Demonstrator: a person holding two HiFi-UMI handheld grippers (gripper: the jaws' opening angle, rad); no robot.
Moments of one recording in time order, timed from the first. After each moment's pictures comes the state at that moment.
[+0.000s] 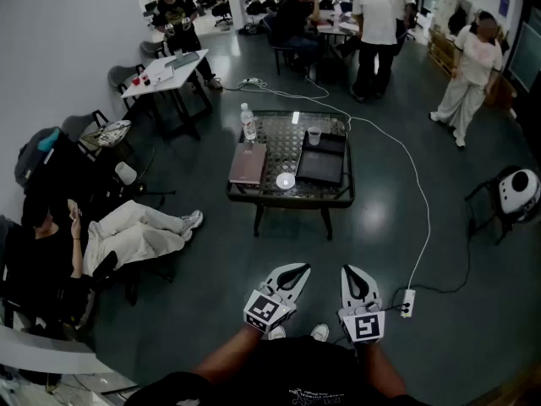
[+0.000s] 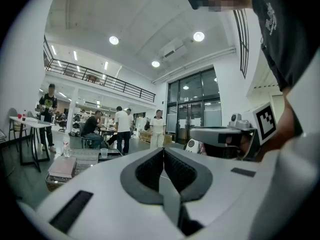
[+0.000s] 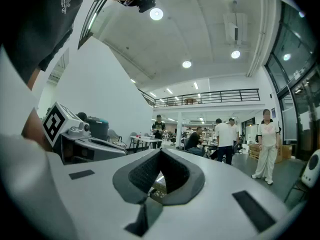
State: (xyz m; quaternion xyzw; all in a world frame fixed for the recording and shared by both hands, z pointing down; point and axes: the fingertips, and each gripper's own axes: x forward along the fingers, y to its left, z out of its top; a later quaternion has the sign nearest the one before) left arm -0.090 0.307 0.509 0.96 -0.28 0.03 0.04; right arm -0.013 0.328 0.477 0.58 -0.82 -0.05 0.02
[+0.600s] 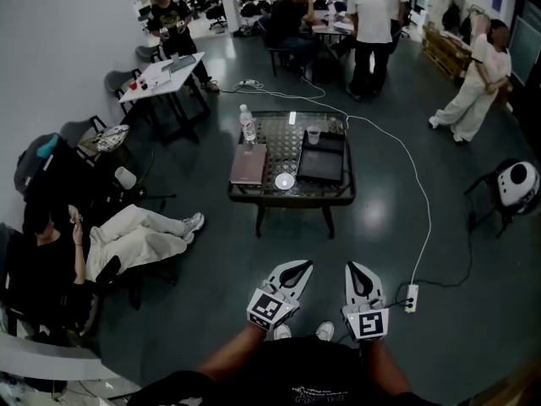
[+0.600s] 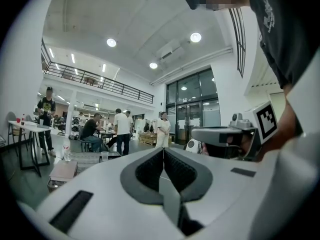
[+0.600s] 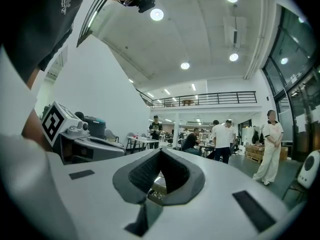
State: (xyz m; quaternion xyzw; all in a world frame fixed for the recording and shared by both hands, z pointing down) left arm -0.102 0.314 0.497 0.96 -0.28 0.02 0.03; right arm -0.020 0.338 0.467 0.59 -0.80 -0.06 0.02
